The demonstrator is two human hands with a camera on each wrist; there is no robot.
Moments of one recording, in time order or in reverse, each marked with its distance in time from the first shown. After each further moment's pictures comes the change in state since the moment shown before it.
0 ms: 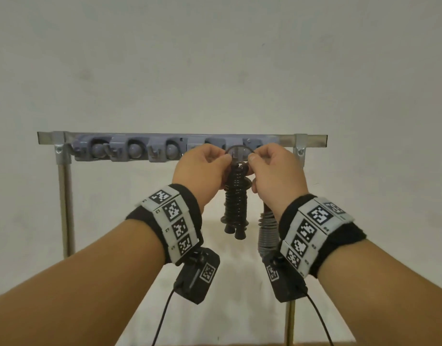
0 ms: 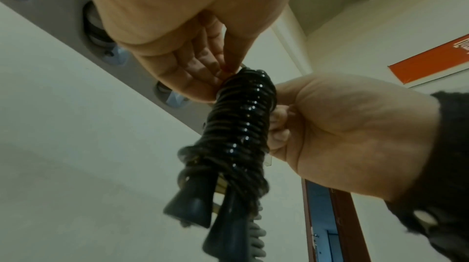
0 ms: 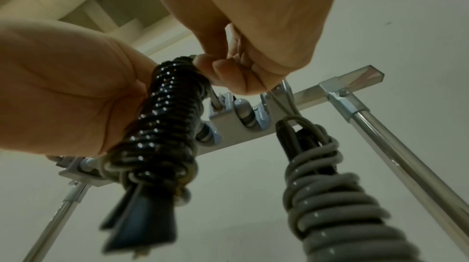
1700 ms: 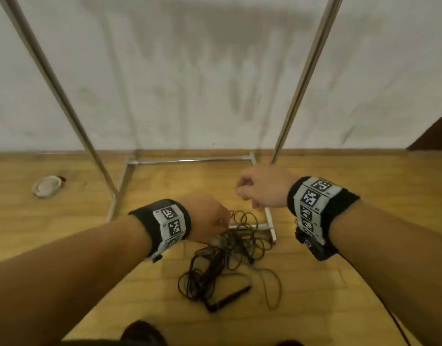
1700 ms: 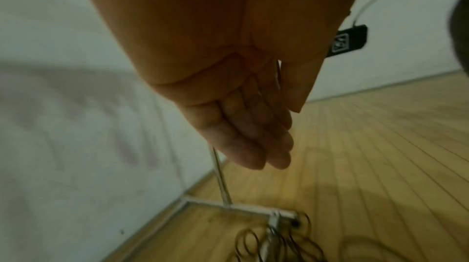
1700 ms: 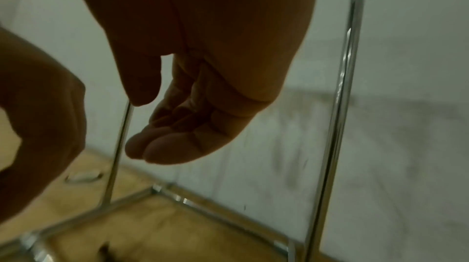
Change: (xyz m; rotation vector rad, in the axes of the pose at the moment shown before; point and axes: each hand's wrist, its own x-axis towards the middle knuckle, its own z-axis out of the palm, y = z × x) left_hand -0.334 -0.270 -0.034 0.970 -1.440 -0.260; right_hand -0.327 0.187 0.039 -0.545 -1.220 0.395
